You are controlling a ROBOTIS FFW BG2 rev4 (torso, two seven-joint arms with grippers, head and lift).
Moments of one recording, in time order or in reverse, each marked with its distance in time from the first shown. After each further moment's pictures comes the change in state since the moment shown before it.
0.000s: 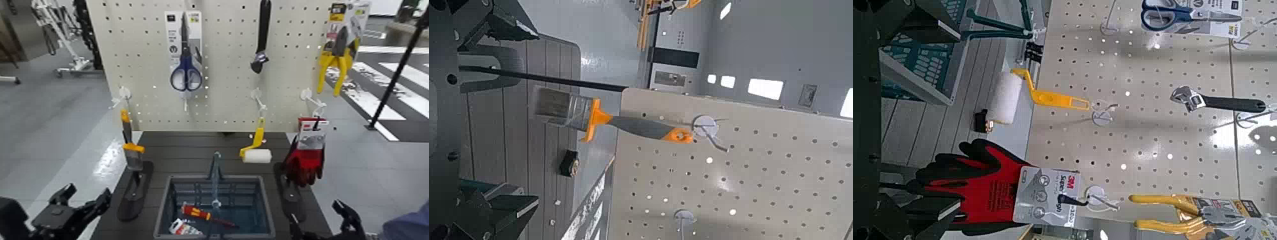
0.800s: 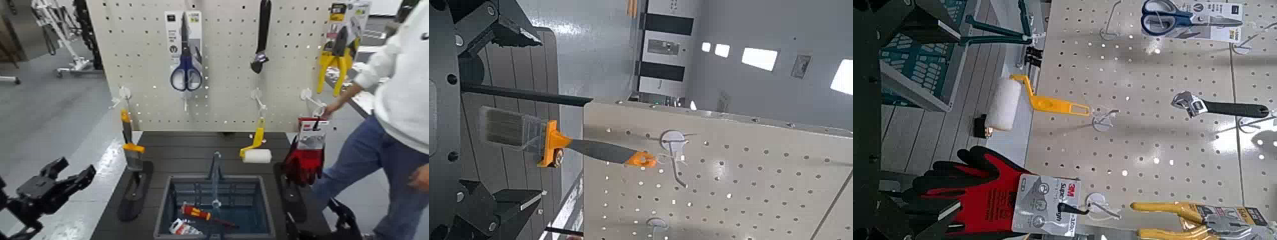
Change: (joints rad) left arm -0.218 0.096 0.098 0.165 0.009 0.071 -0.234; right arm -0.018 0.003 0.011 0.009 -0.001 0.013 0.016
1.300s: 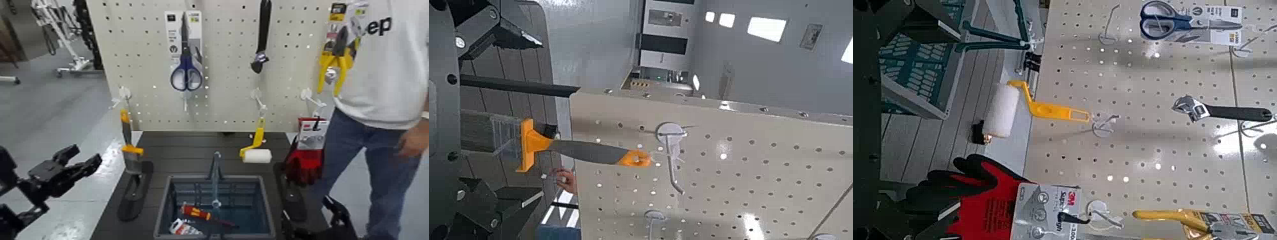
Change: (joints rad) left arm -0.158 0.053 -0.023 0.186 -0.031 -0.019 -0.123; right arm -0.022 0.001 0.018 0.011 -0.008 0.009 0.007
